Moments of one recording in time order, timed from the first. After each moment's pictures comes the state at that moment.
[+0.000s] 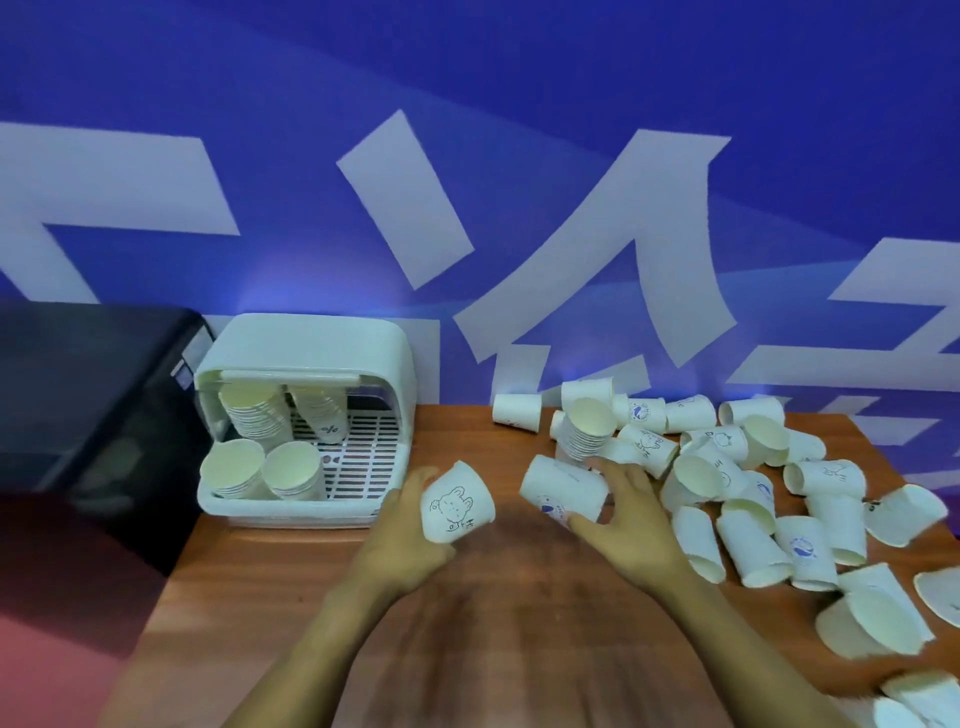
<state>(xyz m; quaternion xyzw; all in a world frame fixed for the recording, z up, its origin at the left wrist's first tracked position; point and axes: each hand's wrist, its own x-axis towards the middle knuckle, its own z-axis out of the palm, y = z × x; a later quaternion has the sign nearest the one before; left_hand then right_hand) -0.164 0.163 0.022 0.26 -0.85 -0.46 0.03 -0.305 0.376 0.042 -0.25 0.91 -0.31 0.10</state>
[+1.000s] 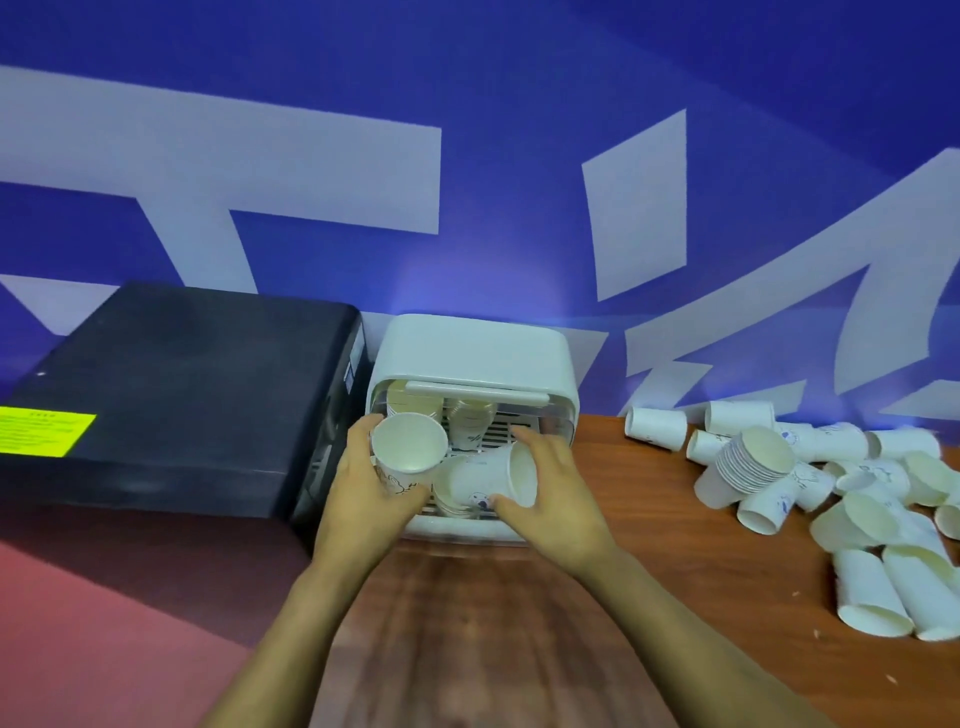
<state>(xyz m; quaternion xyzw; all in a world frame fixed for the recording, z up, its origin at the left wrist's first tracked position) -0.066 -0.059 0.036 0.33 -0.76 -0.52 0.21 -0.198 0.100 0.034 -0.35 0.87 -0.34 0.13</state>
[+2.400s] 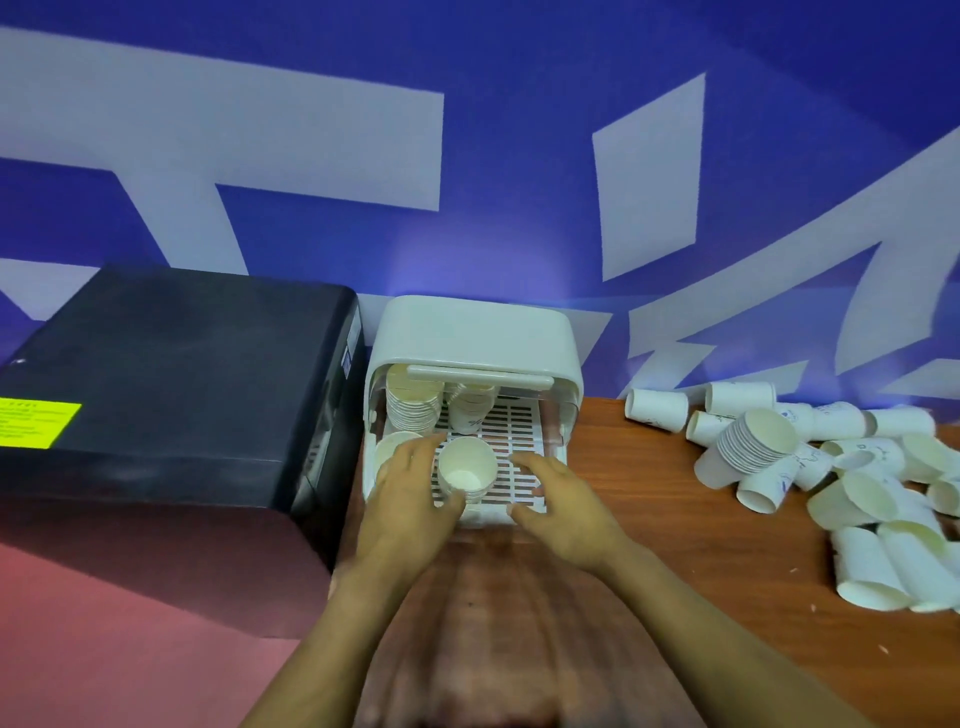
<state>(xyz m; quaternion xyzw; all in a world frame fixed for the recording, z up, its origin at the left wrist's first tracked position) -0.079 -0.040 0.006 0.28 -0.86 -0.40 0.11 -0.206 0.114 0.005 -0.36 0.87 -0.25 0.23</state>
